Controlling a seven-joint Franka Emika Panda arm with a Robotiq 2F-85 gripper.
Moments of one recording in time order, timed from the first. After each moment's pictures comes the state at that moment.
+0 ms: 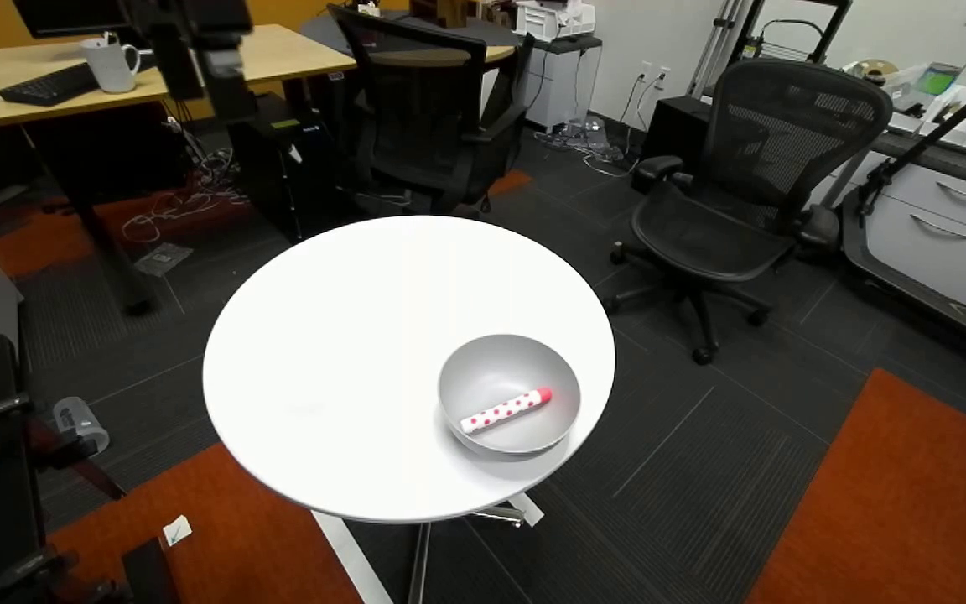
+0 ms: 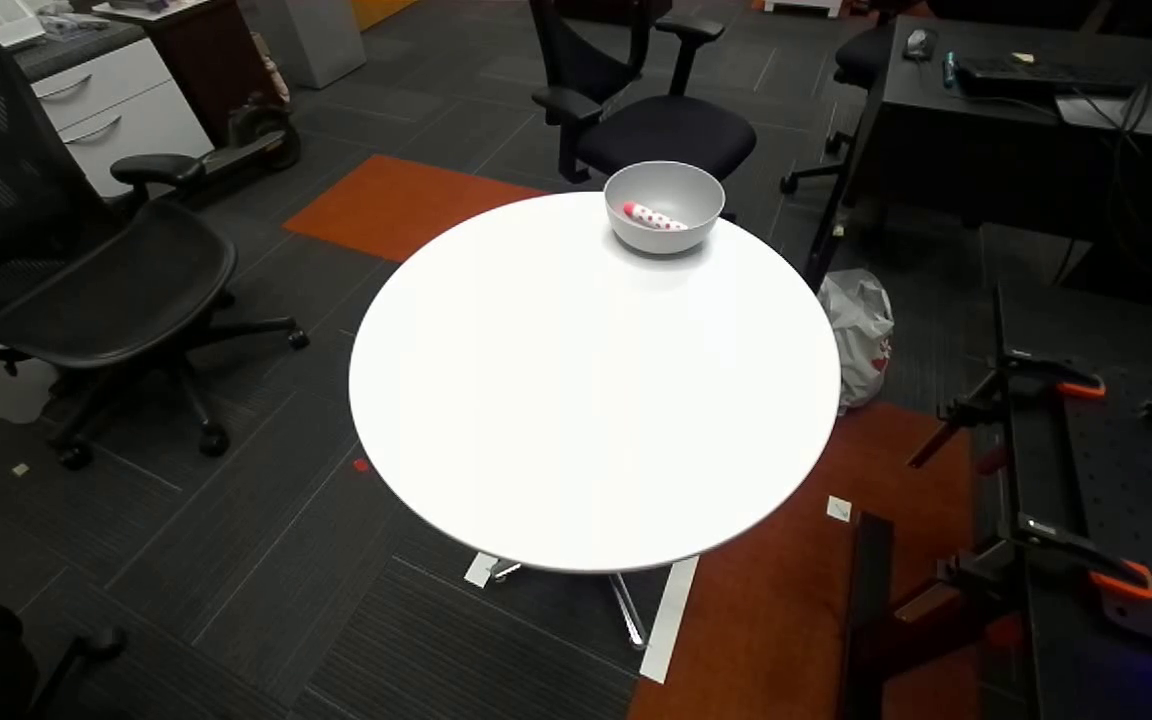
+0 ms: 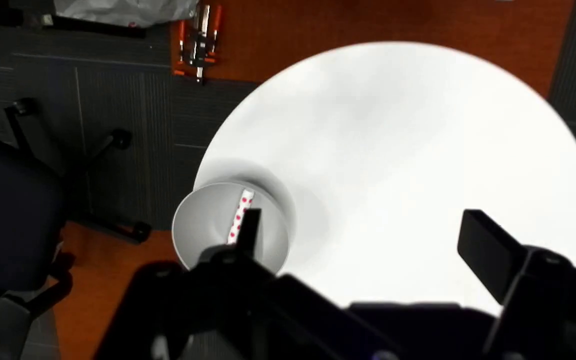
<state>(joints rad) -0.04 -0.28 -0.09 -2.24 -0.19 1.98 -0.11</state>
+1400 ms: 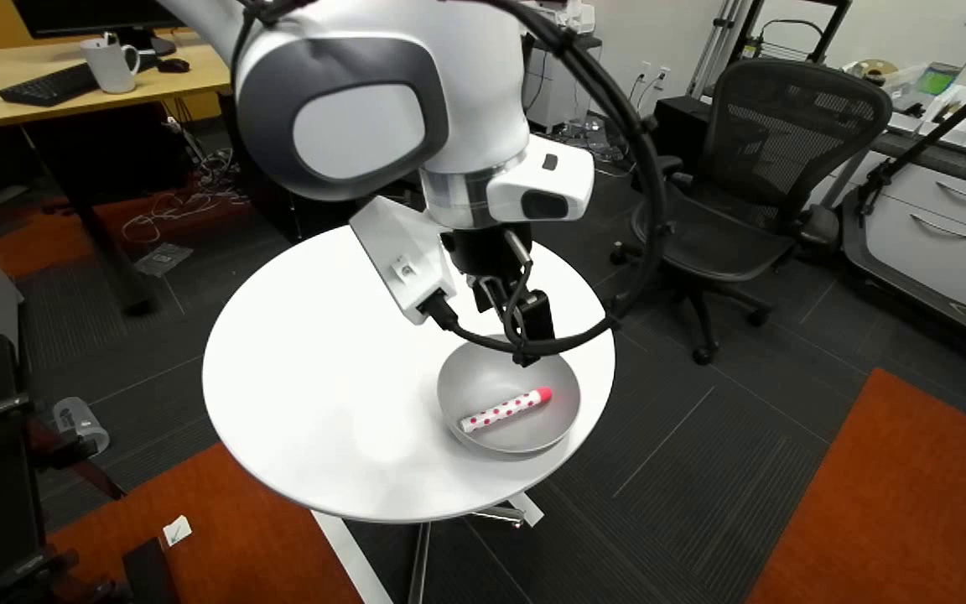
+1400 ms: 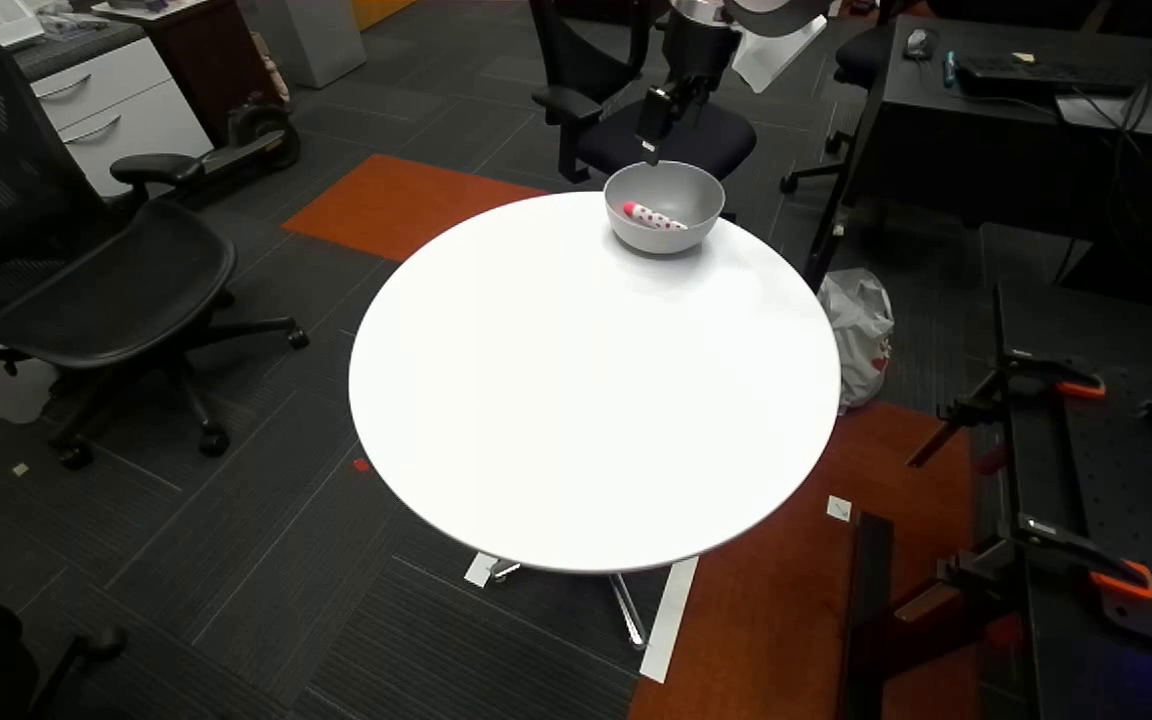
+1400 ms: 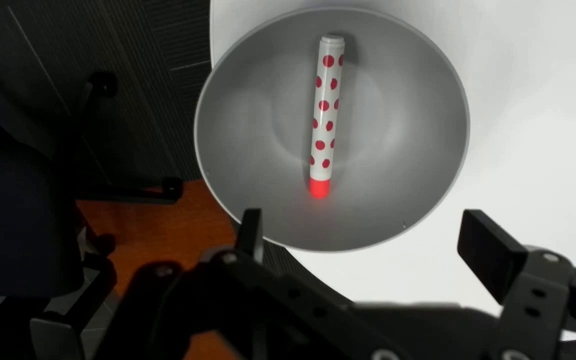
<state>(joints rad) -0.19 0.47 -0.16 -1.96 0.01 2.68 -0.11</state>
